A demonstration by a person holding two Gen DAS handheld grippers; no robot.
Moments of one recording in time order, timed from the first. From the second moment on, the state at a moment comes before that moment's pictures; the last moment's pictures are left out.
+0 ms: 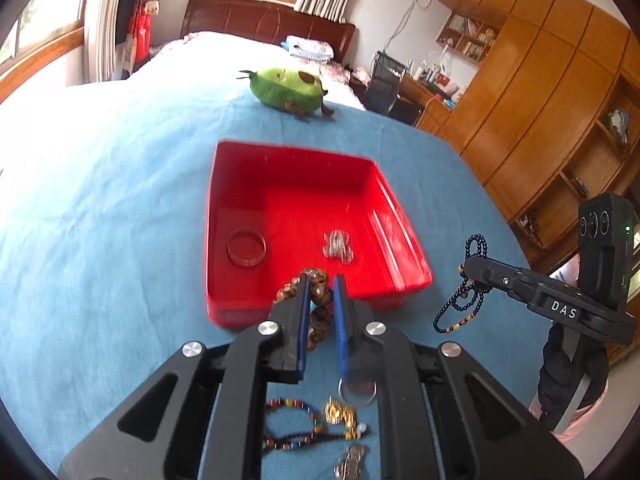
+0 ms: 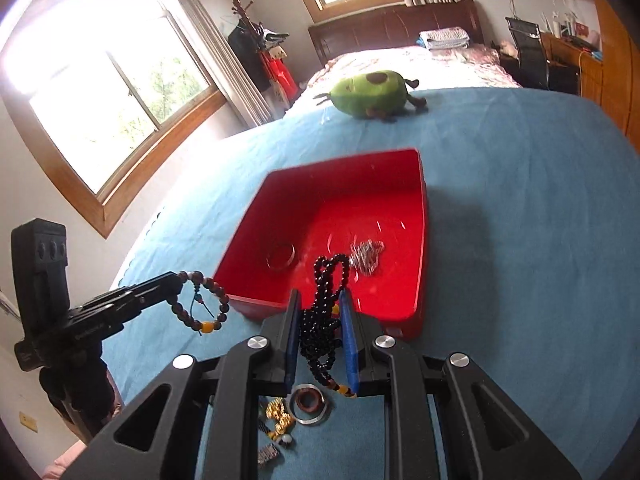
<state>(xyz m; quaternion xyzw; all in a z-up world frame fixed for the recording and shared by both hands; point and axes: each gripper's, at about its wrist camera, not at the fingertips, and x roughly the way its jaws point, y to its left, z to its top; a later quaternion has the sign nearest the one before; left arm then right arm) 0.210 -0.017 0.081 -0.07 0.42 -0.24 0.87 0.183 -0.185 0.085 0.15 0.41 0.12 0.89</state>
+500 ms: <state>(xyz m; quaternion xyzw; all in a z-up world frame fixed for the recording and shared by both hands) 0.313 -0.042 0.058 -0.09 0.44 -0.21 0.87 0.304 -0.178 0.044 0.15 0.44 0.10 0.88</state>
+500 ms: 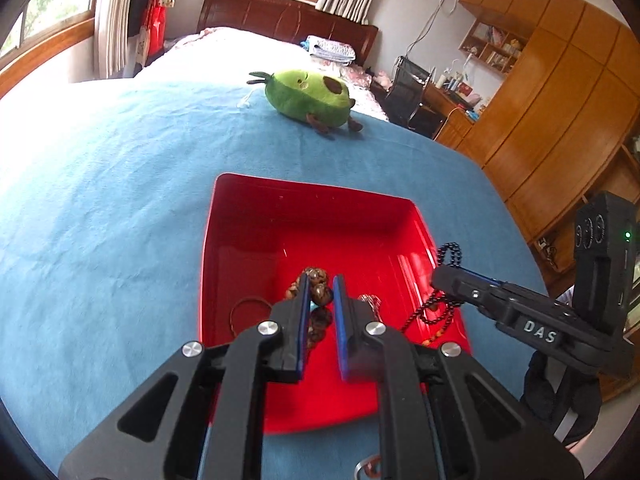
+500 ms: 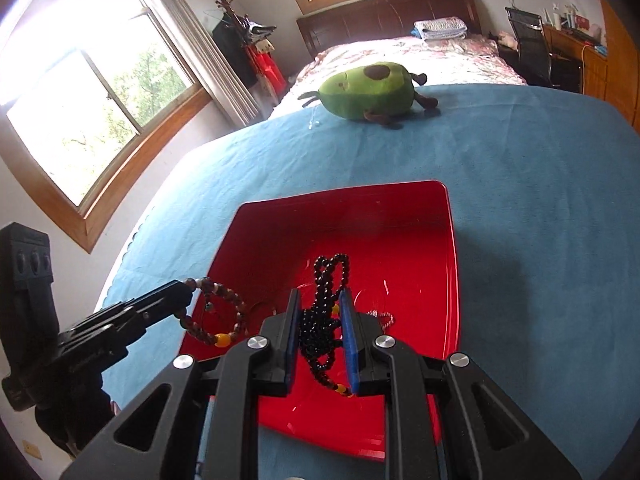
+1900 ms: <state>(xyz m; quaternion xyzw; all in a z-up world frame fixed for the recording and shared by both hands) 0.331 -0.035 0.064 -0.08 0.42 -0.16 0.89 0.321 -0.181 0.051 0.12 0.42 0.05 0.90</state>
